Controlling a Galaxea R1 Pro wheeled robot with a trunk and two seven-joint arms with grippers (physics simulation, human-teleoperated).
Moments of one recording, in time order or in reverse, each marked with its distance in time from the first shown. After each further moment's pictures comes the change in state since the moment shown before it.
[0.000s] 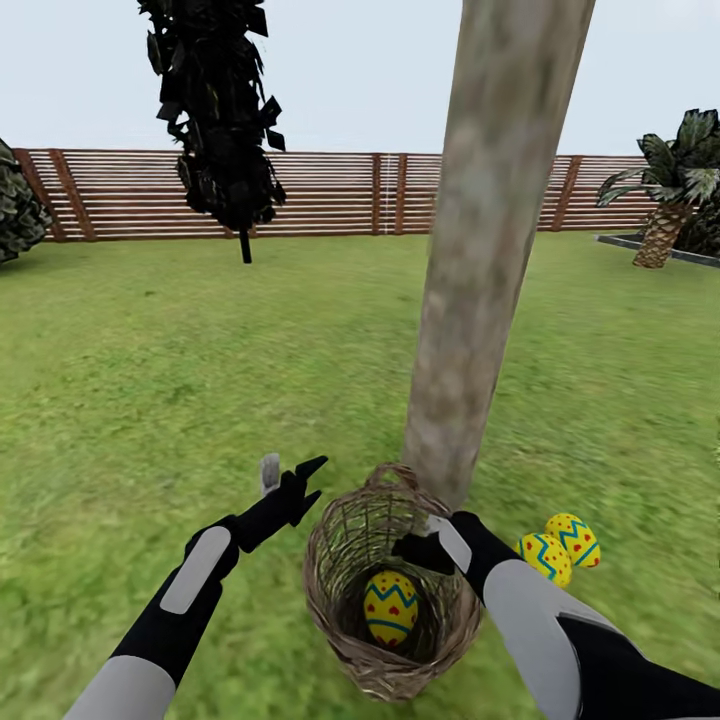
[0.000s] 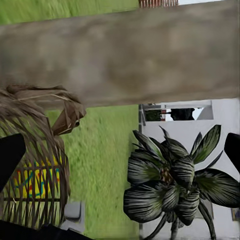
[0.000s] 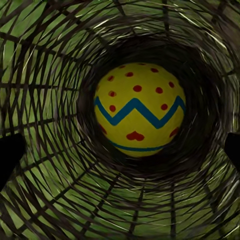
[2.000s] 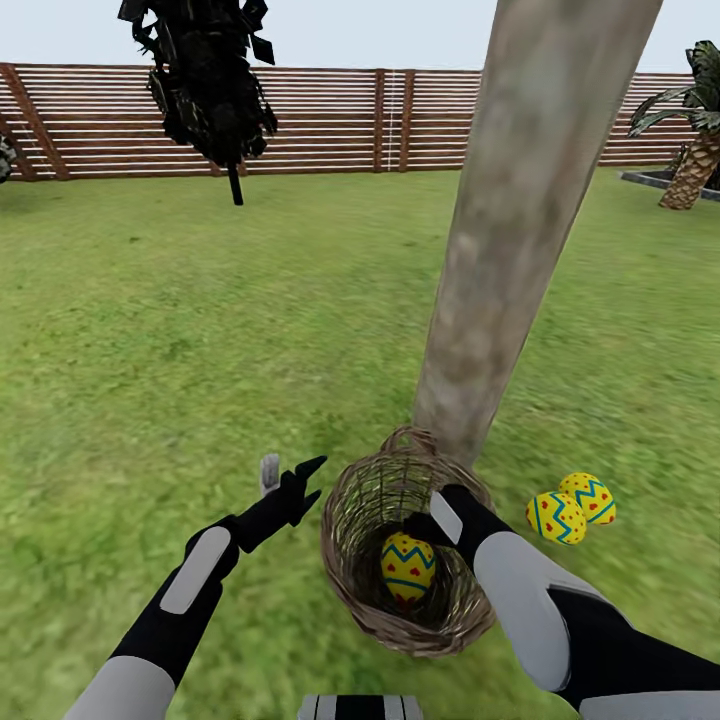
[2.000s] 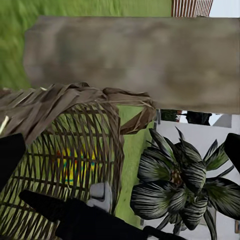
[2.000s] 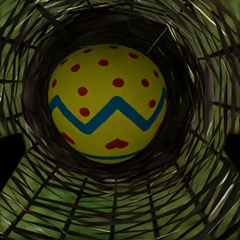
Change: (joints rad) left arm 0.001 0.000 0.001 0.002 0.001 0.001 -0.004; right arm -0.082 0.025 0.016 -0.003 0.001 0.018 -0.232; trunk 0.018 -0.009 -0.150
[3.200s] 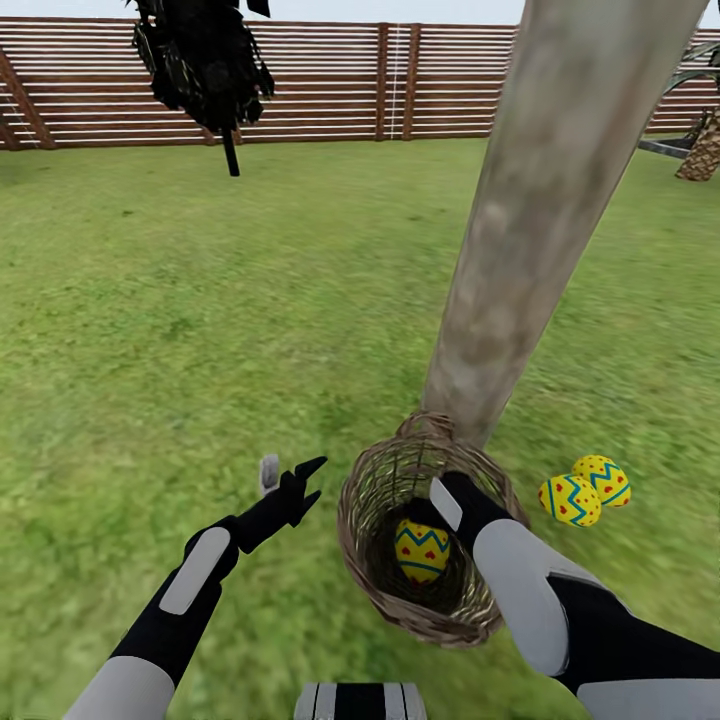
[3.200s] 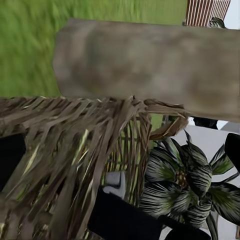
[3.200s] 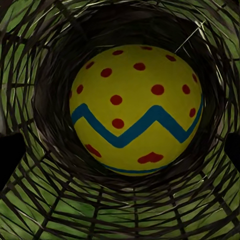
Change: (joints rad) left arm 0.000 0.002 0.000 0.003 0.001 0.000 -0.001; right arm -0.037 0.000 0.002 -0.009 0.004 -0.011 -0.002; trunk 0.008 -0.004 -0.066
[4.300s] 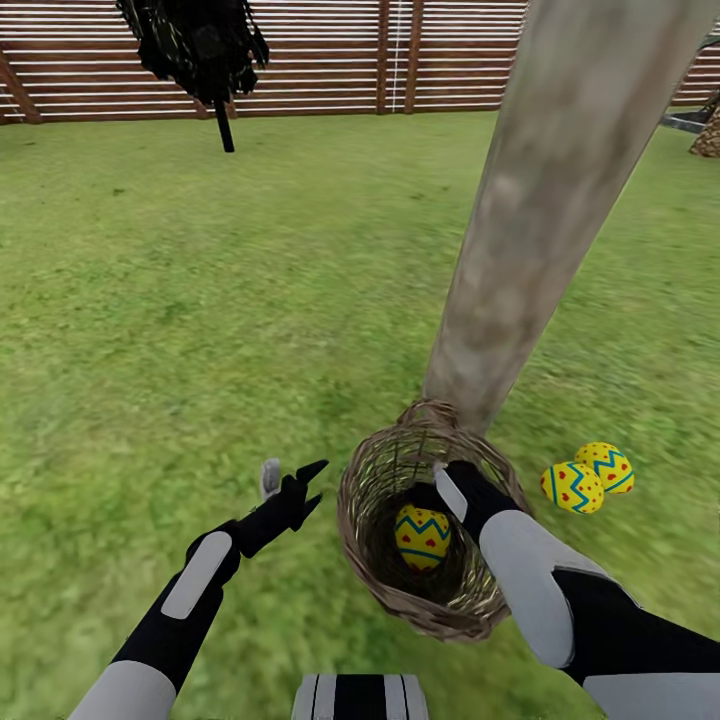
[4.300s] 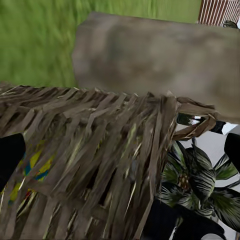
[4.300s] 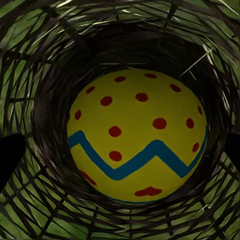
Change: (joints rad) left arm 0.010 -0.008 0.002 0.007 0.000 -0.006 -0.003; right arm -0.020 -0.023 0.048 -0.029 0.029 -0.014 0.097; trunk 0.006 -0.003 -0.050
